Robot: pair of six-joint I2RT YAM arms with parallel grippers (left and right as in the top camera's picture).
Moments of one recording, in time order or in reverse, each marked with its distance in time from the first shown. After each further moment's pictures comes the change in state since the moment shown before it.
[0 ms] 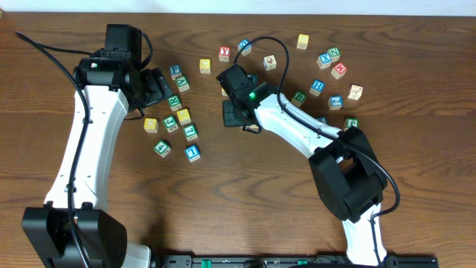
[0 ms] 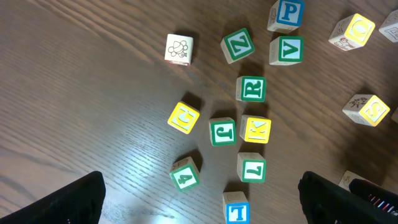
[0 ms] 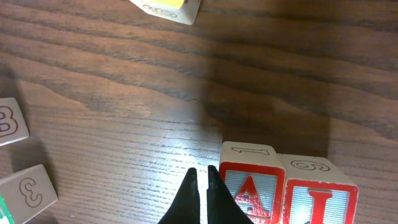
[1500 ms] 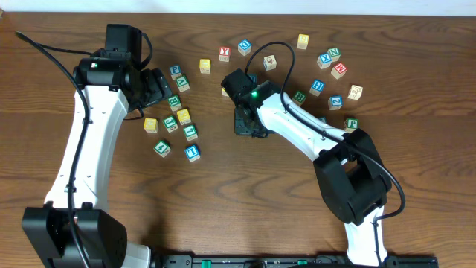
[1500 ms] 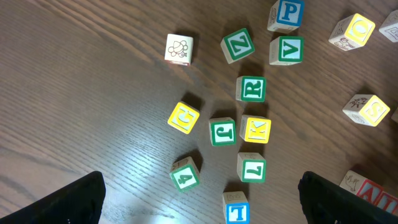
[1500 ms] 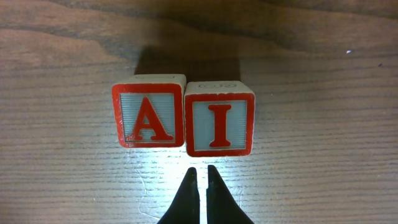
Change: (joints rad) left arm 0.000 0.000 0.000 0.000 0.000 0.000; right arm -0.003 -0.029 -0.002 -0.231 0.081 0.085
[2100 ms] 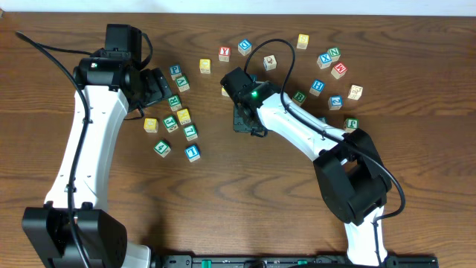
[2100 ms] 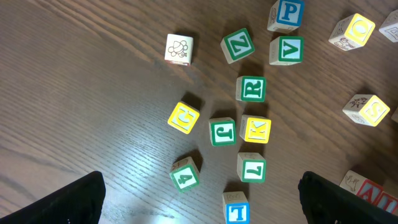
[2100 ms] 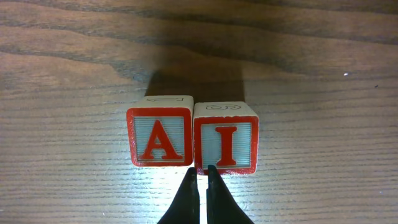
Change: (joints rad) left arm 0.000 0.000 0.000 0.000 0.000 0.000; right arm 0.000 0.000 0.000 0.043 0.023 0.000
